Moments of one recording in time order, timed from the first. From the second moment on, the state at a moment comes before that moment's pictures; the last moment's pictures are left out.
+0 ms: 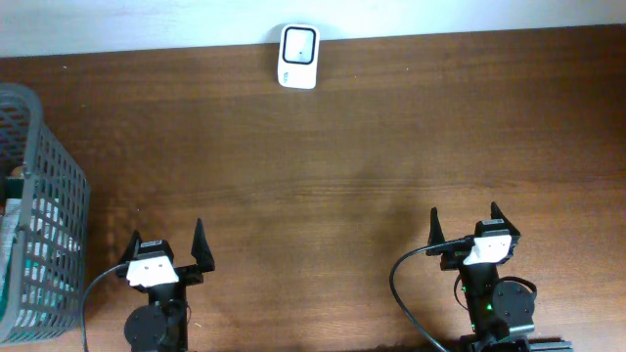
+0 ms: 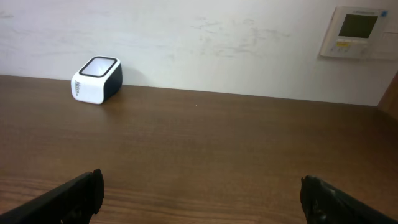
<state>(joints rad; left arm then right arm) 0.04 0.01 0.01 -0.07 -0.07 -0.04 0.07 0.01 0.01 -0.07 0.06 -0.06</state>
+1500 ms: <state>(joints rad) 0.04 0.01 0.01 -0.07 -0.08 -0.04 0.07 0.01 0.01 -0.07 0.06 -0.06</state>
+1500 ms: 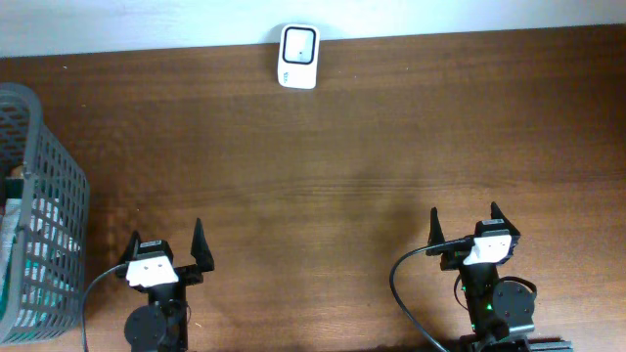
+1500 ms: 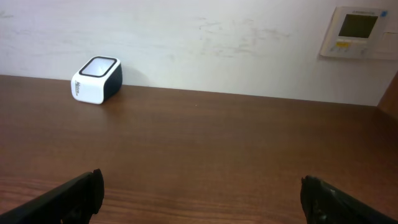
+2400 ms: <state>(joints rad) 0.12 1.45 1.89 -1.08 0.07 0.04 0.07 0.01 0.01 -0.07 0.06 -0.06</state>
